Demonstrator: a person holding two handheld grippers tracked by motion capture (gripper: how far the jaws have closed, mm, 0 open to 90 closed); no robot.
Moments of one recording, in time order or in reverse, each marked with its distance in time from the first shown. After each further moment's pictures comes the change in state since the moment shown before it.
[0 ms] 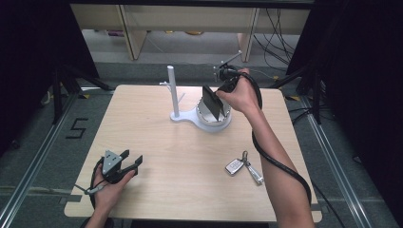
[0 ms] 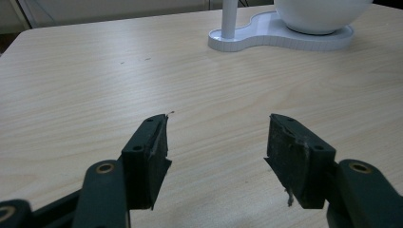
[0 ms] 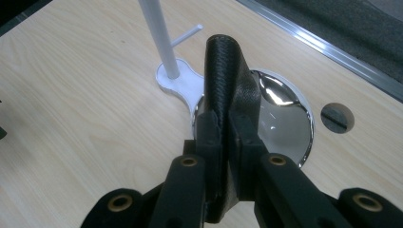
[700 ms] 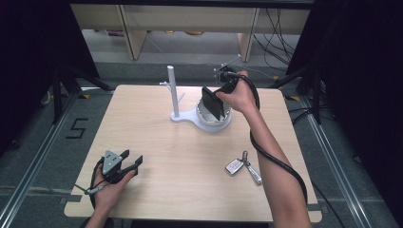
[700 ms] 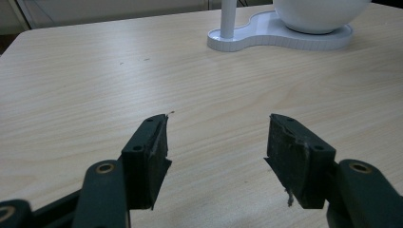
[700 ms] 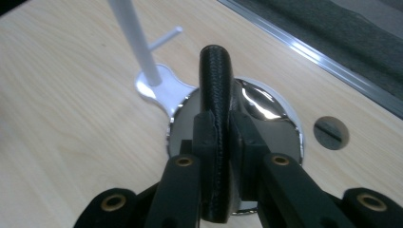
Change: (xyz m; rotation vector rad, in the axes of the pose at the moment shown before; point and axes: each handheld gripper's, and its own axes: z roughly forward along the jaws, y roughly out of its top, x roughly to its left) left arm 0.000 0.000 0.000 0.002 -0.003 0.008; right arm -0.020 -0.003 0.030 -0.039 -0.007 -0.027
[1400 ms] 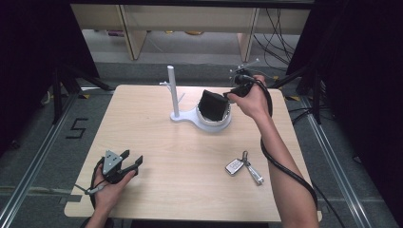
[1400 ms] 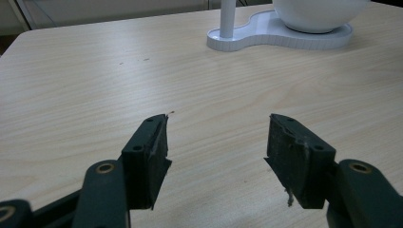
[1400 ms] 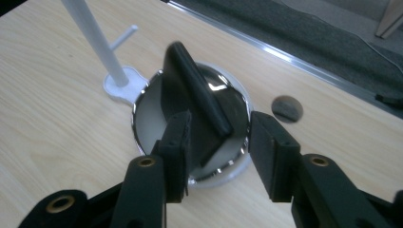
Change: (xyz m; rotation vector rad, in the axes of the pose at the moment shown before) left arm -0.001 0.000 0.000 0.000 -0.001 0.002; right arm -0.017 -0.032 -0.028 -0.085 -0.105 0.086
